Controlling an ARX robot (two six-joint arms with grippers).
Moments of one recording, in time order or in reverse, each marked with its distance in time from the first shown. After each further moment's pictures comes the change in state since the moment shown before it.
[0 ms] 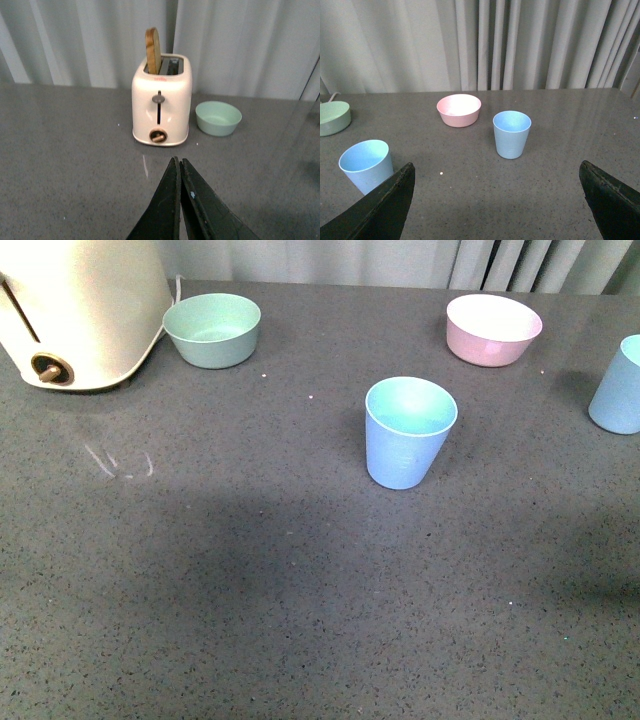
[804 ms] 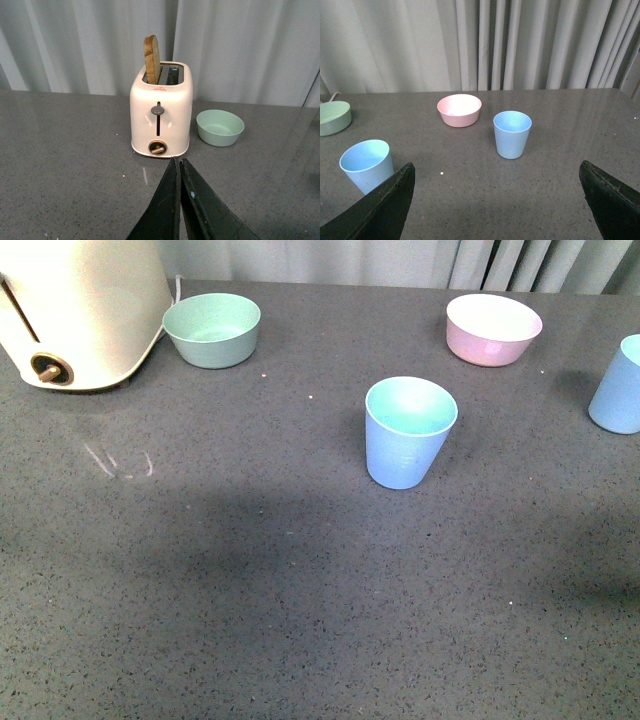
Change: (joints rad) left arm 0.000 0.387 0.000 0.404 0.000 0.000; right arm 0.000 0.000 0.000 0.000 0.000 0.000
